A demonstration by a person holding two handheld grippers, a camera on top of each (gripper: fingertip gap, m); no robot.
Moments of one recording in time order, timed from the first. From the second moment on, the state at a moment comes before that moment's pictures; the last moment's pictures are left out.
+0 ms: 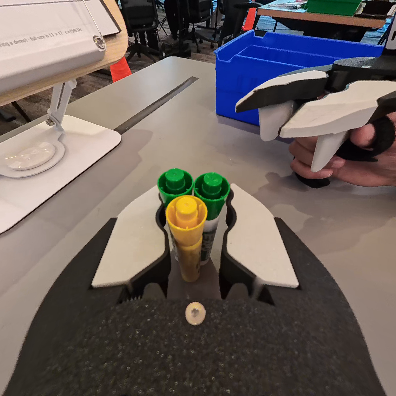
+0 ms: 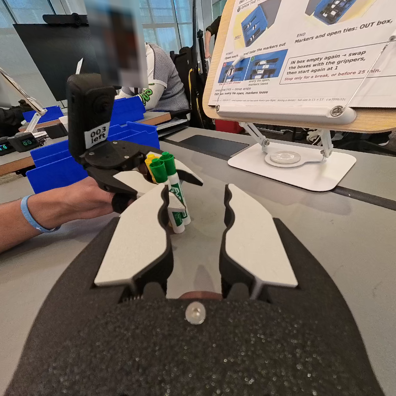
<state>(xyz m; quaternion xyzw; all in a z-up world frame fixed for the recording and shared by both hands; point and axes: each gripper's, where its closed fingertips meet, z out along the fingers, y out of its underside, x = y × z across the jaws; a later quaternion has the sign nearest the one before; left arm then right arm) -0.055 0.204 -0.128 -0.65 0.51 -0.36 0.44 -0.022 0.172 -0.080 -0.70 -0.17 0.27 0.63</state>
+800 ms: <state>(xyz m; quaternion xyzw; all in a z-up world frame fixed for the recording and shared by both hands) -0.058 0.206 -0.127 -0.65 0.50 -0.37 0.44 -0.023 0.172 -0.081 -0.71 -0.17 0.27 0.63</state>
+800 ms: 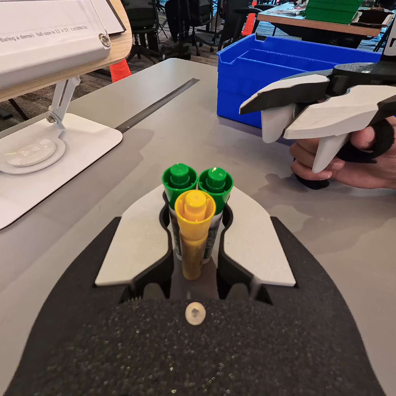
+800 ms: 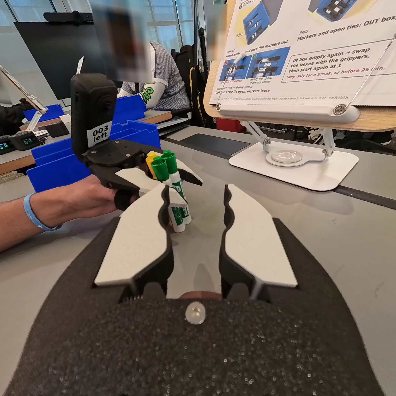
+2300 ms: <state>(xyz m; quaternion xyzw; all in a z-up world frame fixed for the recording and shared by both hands) -0.057 0.199 -0.125 -0.63 0.51 -0.38 0.44 -0.023 0.172 -0.082 -0.71 -0.17 0.27 0.63</state>
